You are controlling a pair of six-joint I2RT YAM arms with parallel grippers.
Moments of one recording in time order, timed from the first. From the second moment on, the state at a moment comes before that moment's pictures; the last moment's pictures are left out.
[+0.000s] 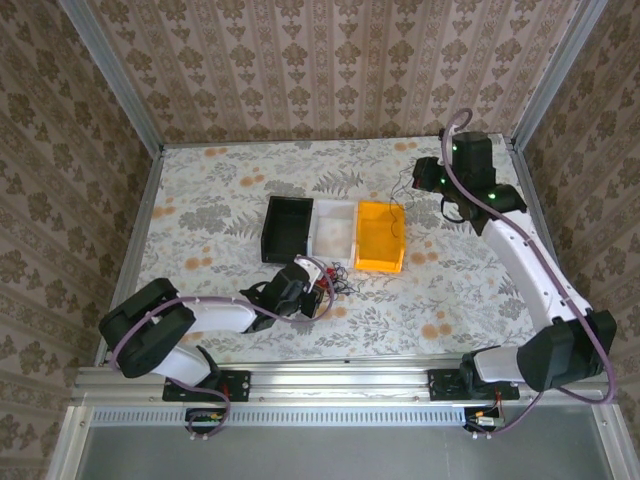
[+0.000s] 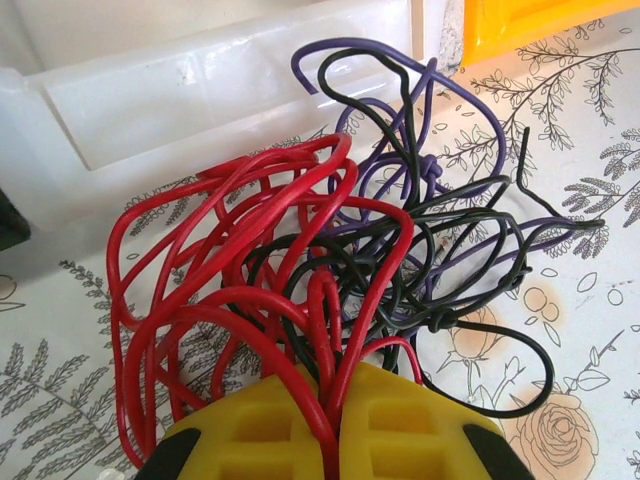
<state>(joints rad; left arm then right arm) -0.95 1.46 0.44 0.29 -0.04 -0.33 0.19 1.35 1.31 -0.49 -0.11 0.41</state>
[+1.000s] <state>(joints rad) -0.95 1.50 0.47 0.29 -0.03 -0.32 0.31 1.46 1.22 -0.45 0.02 0.37</state>
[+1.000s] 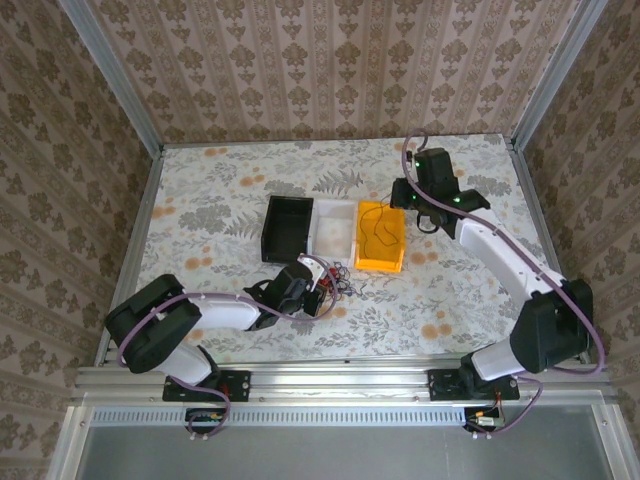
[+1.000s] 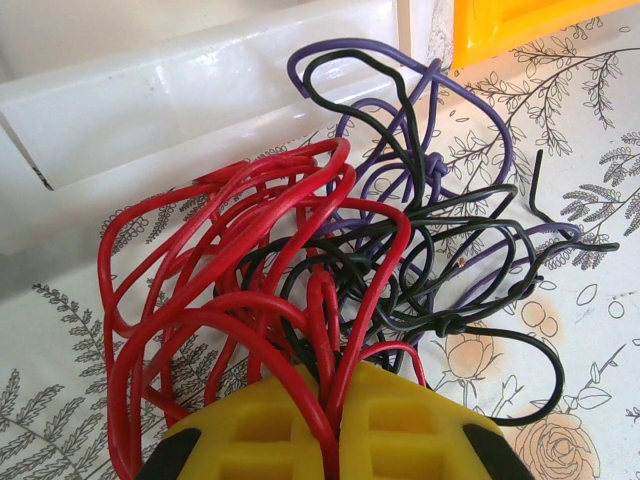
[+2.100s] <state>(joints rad) -0.98 1.51 0.48 0.28 -0.05 -0.30 0.44 1.75 1.25 -0.54 0.18 0.40</state>
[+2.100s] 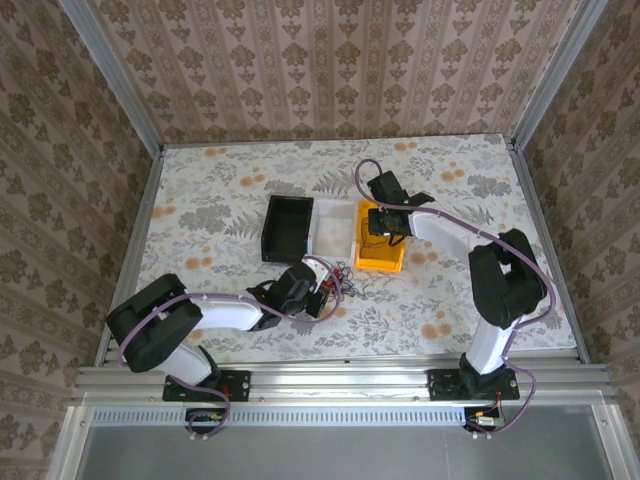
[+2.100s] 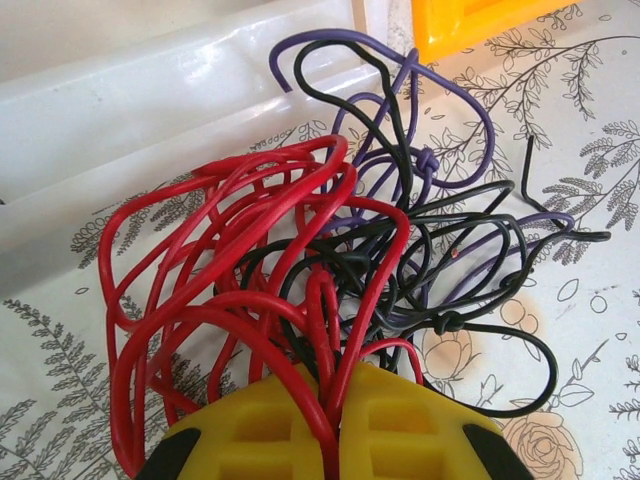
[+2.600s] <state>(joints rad) -1.01 1.47 0.48 0.24 -0.05 -0.28 0.46 1.38 0.98 -0.45 0.16 0.45</state>
